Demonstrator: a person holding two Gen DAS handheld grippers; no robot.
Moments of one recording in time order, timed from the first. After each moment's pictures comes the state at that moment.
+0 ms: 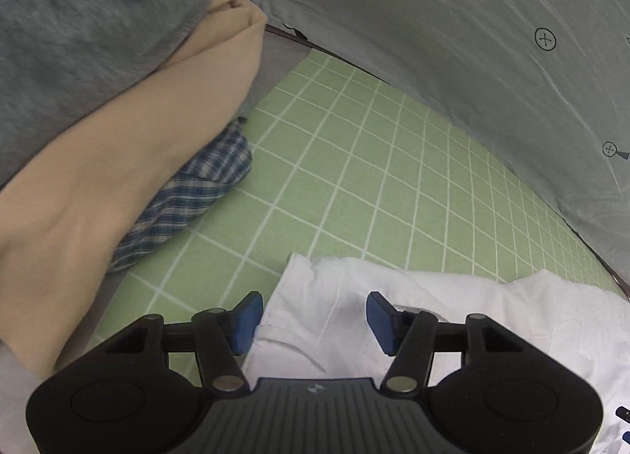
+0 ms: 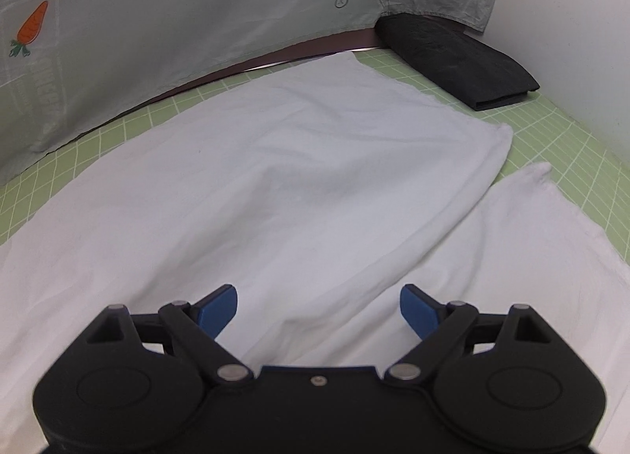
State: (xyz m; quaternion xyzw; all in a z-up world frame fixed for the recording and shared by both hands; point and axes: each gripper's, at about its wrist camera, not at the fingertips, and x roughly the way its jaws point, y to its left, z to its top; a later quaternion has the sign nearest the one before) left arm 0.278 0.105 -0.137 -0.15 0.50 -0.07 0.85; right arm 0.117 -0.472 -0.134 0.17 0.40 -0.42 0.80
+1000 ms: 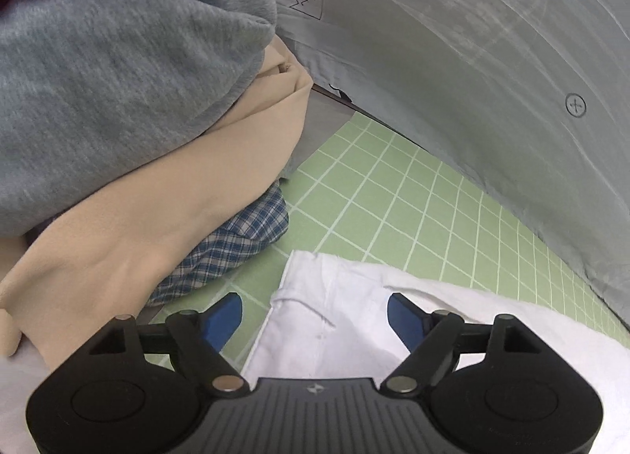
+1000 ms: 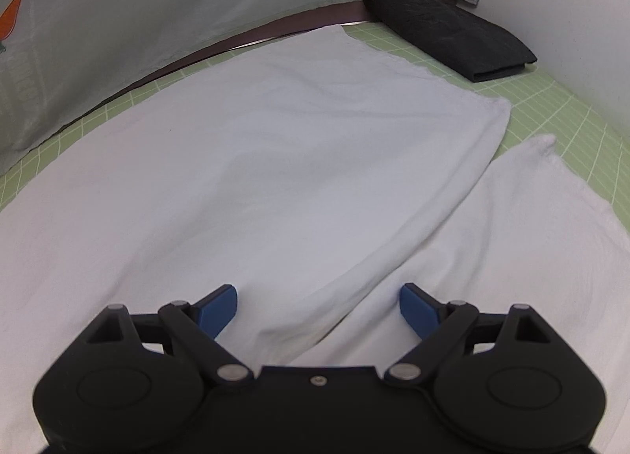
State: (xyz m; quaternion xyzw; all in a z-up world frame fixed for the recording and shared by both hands) left arm 0.260 0.094 -0.110 -0.14 0.43 0.03 0.89; right arm 0.112 -0.488 -0.154 0.22 0.41 -0.43 0.78
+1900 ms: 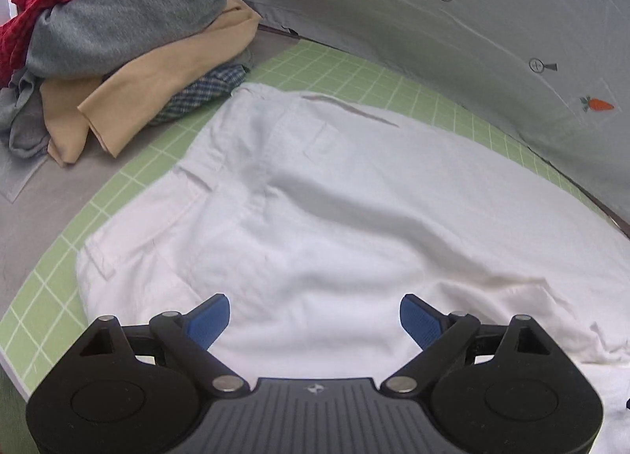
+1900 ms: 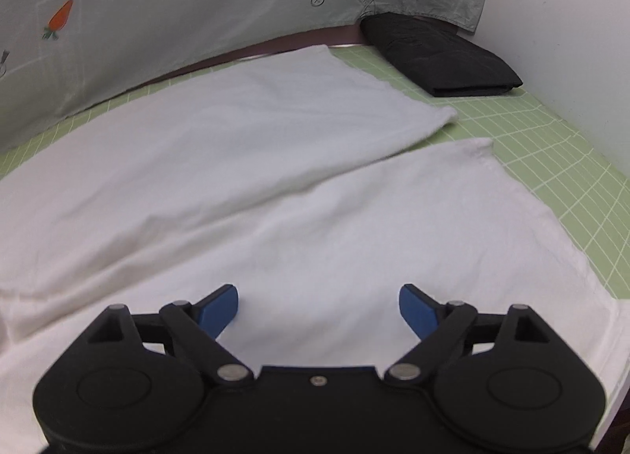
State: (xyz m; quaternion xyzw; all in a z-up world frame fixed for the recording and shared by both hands) left arm 0.044 -0.009 -0.093 -0.10 0.47 0.02 0.88; right arm -0.030 -0.489 -0.138 0.15 0.41 -0.35 0.83
